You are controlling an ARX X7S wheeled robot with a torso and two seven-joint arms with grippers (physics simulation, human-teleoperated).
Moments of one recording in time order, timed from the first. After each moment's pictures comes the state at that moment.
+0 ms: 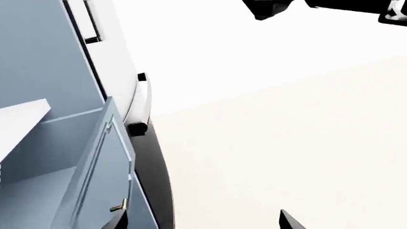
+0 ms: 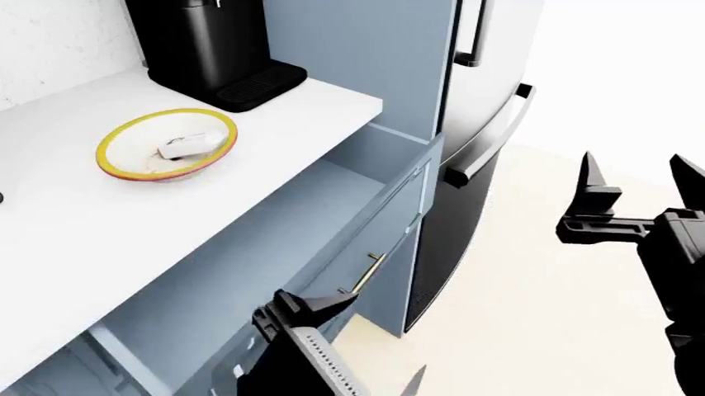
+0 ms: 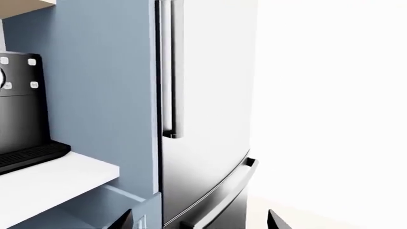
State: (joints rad) left arm -0.57 -0.67 0.87 0.86 -0.92 -0.69 -0.47; right arm 0.88 1.34 -1.10 -0.49 1.20 -0.23 0.81
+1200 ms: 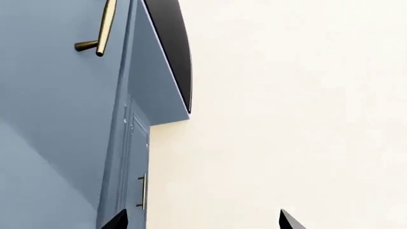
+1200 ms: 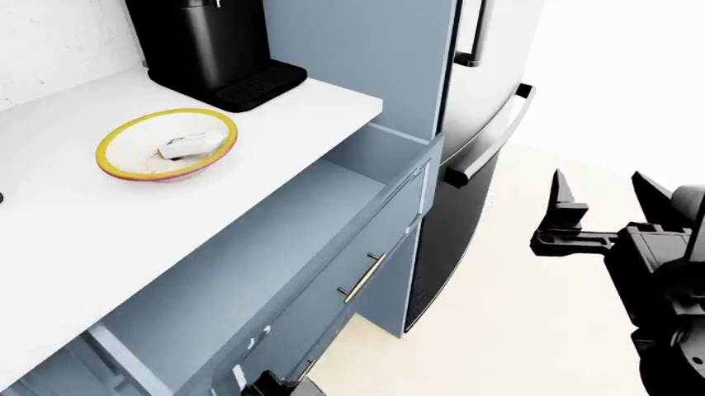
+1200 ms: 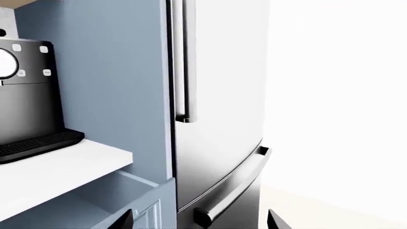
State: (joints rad) left arm -0.37 -0.60 1.04 0.33 -0.71 -0.66 -0.40; right arm 0.82 1.25 -1.12 -0.42 1.16 -0.26 0.78
